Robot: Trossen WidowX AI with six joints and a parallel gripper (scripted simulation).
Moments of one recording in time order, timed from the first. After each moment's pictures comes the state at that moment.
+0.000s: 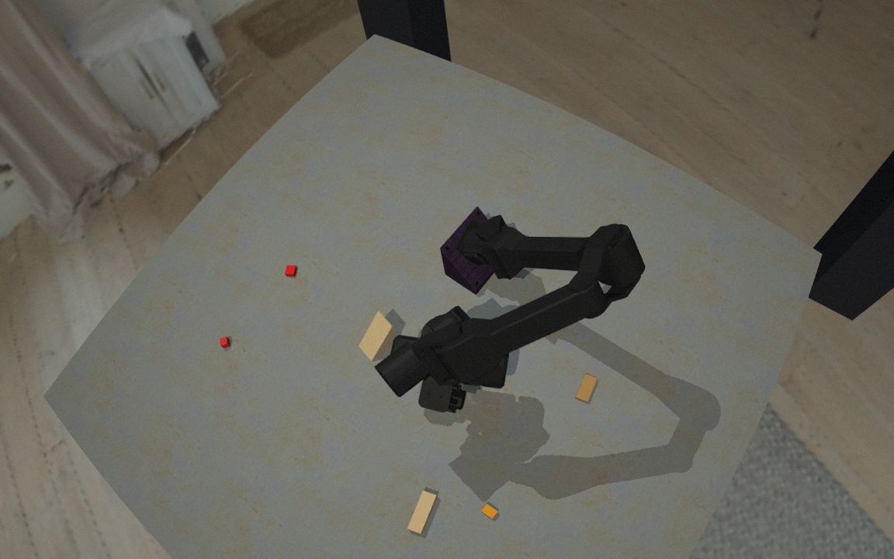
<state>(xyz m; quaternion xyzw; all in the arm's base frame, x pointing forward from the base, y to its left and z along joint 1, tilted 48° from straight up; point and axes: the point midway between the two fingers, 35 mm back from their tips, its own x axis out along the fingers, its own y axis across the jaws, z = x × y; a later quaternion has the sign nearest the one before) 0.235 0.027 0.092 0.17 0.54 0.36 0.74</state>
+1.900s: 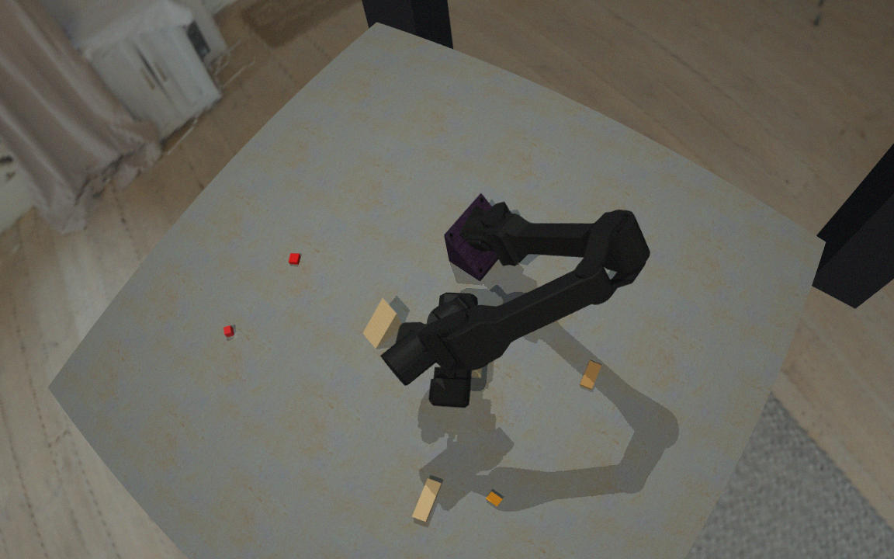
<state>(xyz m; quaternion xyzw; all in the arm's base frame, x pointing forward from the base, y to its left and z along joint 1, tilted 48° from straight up) 0.236 0.029 0.093 0.63 0.64 -0.10 0.43</state>
